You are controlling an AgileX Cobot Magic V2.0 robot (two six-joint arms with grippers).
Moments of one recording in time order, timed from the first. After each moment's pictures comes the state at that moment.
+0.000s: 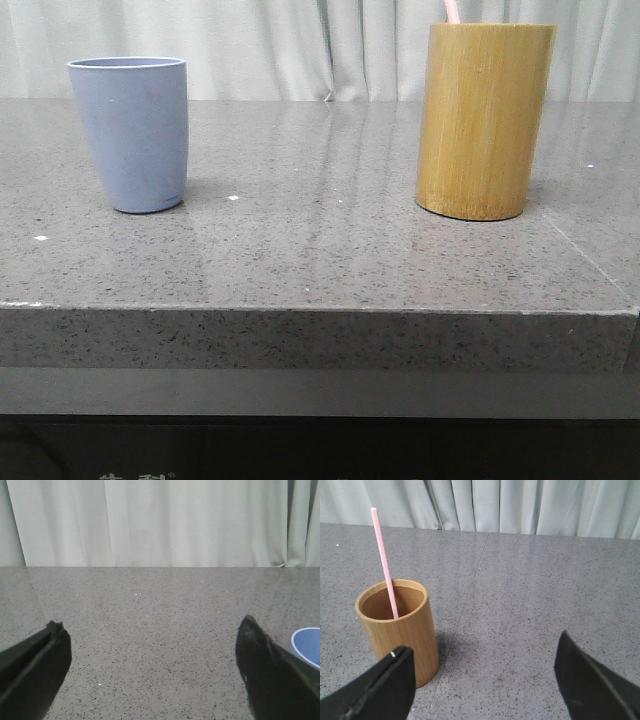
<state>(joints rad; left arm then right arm) 0.01 0.52 -0.57 0.06 0.22 -0.02 0.05 0.56 -0.67 0.19 0.44 -0.11</state>
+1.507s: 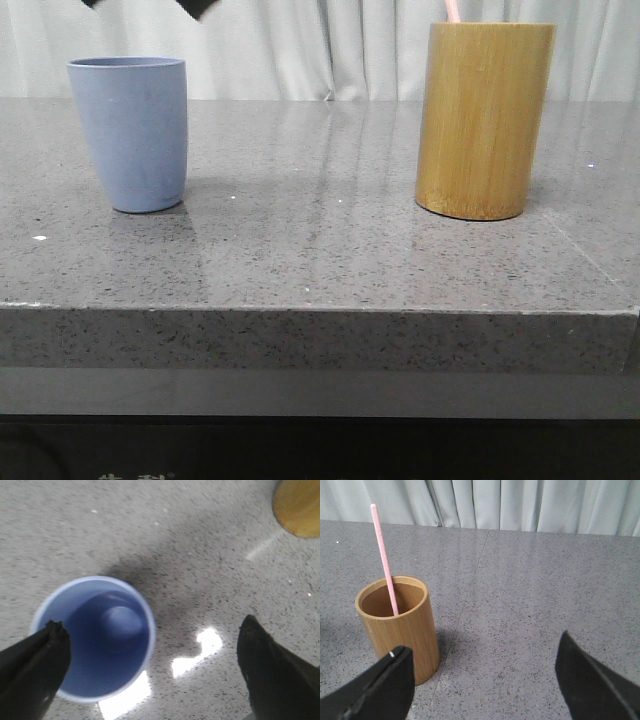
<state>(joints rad) -0.53 1.60 -1.64 -0.04 1.17 0.12 0.05 0.56 -0.68 0.19 0.45 -0.11</state>
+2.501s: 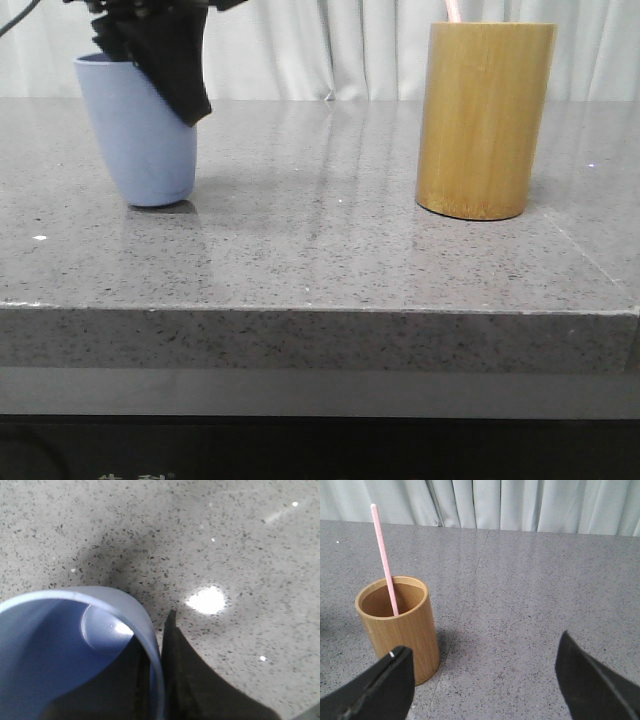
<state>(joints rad) -0.55 1.76 -1.69 -0.03 1.22 0.12 0.05 0.56 -0.68 0.19 0.45 -0.11</state>
